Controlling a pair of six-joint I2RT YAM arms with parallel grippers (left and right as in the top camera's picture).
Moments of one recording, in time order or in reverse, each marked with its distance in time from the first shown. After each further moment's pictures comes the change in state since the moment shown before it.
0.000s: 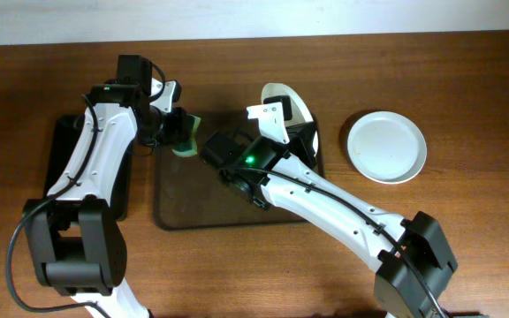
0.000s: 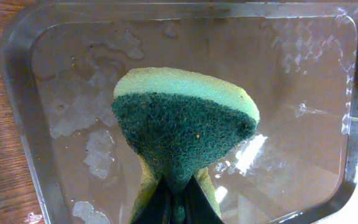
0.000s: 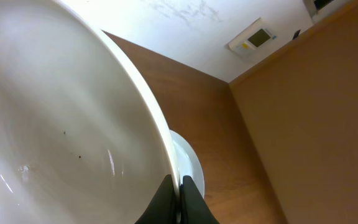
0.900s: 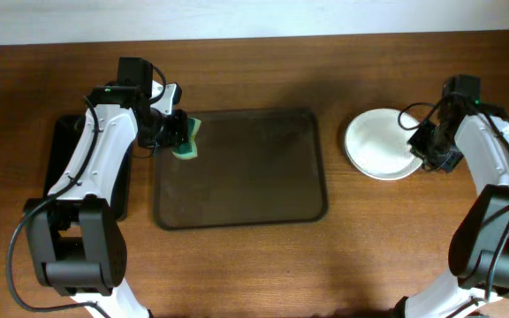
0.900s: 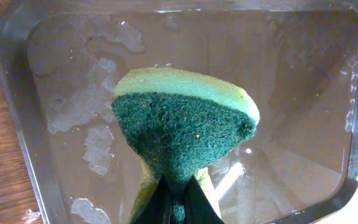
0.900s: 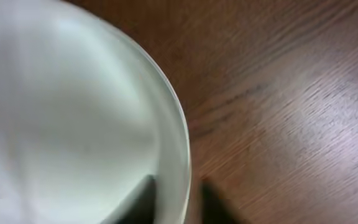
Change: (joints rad) left arm 0.000 0.000 -0.015 0.001 -0.001 0.000; right arm -1.117 -0.037 -0.267 0.346 -1.193 -0.233
